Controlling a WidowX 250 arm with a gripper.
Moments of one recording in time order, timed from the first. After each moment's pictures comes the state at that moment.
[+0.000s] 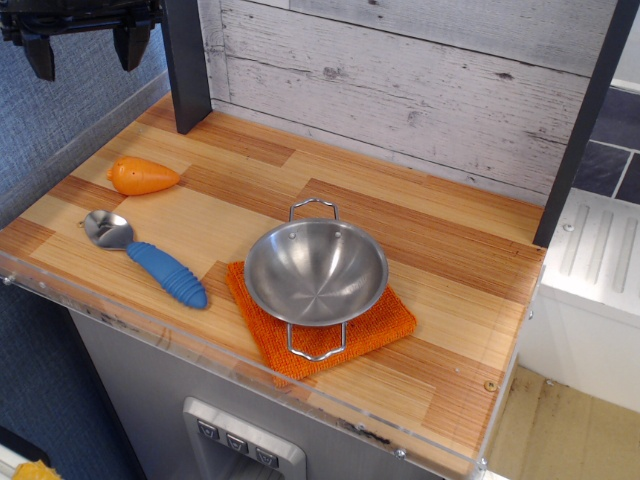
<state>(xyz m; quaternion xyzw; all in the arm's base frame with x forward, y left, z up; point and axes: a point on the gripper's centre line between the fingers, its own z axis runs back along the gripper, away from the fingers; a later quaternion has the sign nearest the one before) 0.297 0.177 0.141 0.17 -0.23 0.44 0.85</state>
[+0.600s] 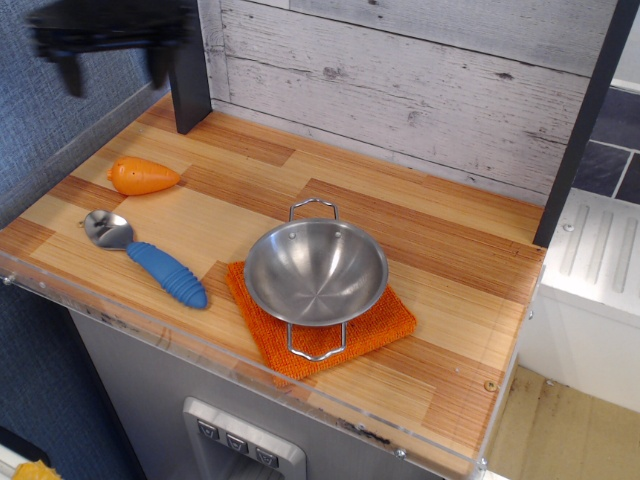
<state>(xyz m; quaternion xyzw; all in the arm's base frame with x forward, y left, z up) 0.315 0.136 0.127 0.15 -0.21 0.39 0.88</state>
